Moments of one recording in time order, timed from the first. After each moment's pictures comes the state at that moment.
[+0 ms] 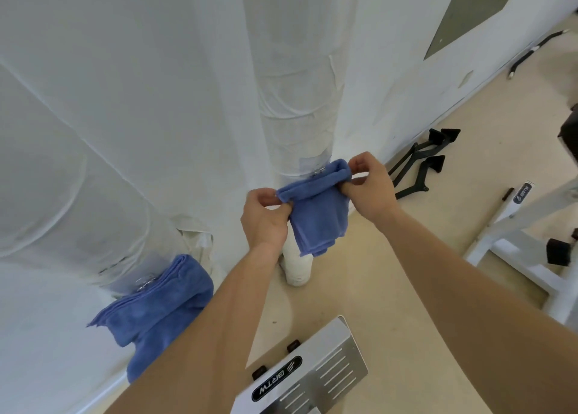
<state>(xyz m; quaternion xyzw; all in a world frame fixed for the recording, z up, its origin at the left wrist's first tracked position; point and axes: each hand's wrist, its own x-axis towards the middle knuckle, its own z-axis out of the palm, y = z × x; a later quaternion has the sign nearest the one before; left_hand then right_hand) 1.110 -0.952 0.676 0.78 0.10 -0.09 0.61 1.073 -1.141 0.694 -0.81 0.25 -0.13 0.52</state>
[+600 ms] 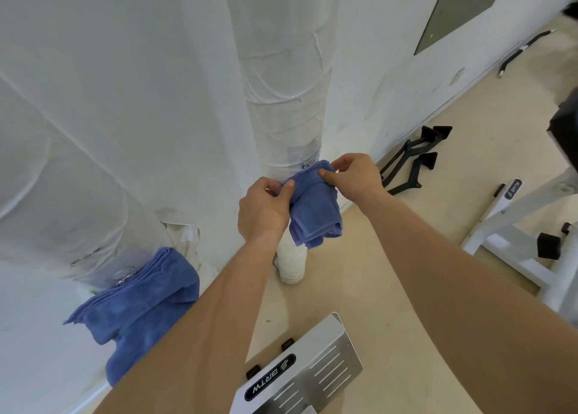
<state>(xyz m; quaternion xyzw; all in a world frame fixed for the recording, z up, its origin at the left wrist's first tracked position) 1.110 -0.969 0.681 0.89 0.03 -0.06 0.44 1.090 -1.140 0.697 -0.84 0.31 -0.05 0.45</state>
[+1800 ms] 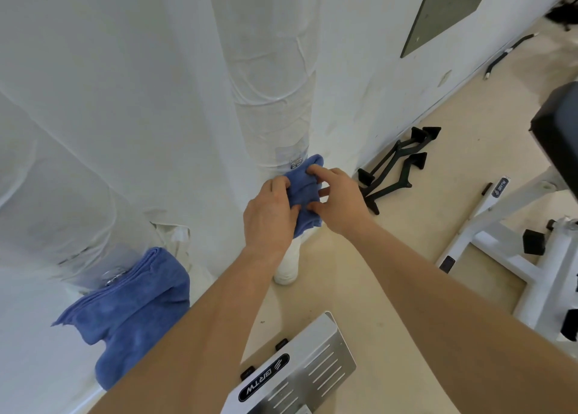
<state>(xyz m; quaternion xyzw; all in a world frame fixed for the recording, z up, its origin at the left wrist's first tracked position) 1.090 -0.976 0.670 0.93 -0.21 0.04 0.30 1.049 -1.119 0.686 -0.92 0.15 -0.05 0.37</state>
